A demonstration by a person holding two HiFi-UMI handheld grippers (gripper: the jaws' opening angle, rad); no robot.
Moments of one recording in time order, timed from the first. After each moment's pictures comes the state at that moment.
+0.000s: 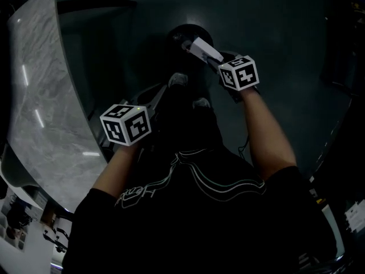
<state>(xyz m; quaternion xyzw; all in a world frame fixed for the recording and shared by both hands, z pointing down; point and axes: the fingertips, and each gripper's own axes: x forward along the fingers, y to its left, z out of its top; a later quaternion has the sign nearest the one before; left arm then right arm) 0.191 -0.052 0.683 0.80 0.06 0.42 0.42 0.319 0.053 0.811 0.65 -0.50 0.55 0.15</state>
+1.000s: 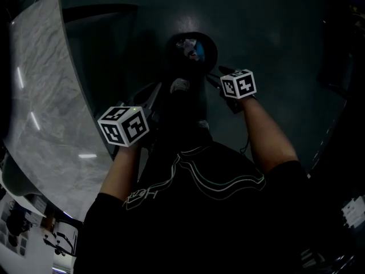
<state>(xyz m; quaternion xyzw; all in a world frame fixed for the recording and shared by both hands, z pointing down) 0.214 -0.120 0.698 0.81 0.03 0.39 0.43 0.297 0.055 0.859 0.62 -0.46 0.62 0.12</state>
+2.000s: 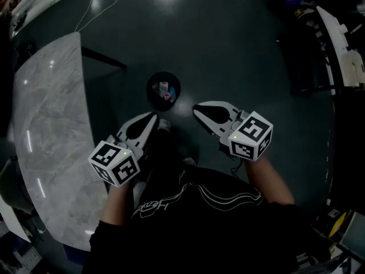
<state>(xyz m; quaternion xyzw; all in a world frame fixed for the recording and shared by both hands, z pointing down) 0.117 0.078 0.429 0.93 0.17 0.20 0.27 0.160 0.163 0.426 0.71 -0.65 0.27 0.00</state>
